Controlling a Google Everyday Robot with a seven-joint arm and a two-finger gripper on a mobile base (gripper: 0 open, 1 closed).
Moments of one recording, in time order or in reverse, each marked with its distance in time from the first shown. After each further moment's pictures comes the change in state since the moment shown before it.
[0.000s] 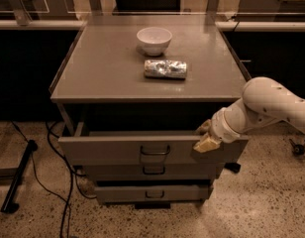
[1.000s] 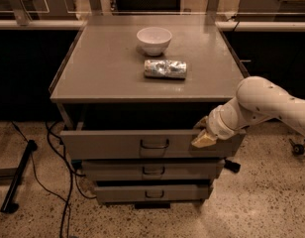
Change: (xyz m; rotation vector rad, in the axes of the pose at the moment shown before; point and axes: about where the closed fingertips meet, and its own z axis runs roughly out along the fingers) arm 0.001 -0.016 0.014 0.024 0.028 -0.013
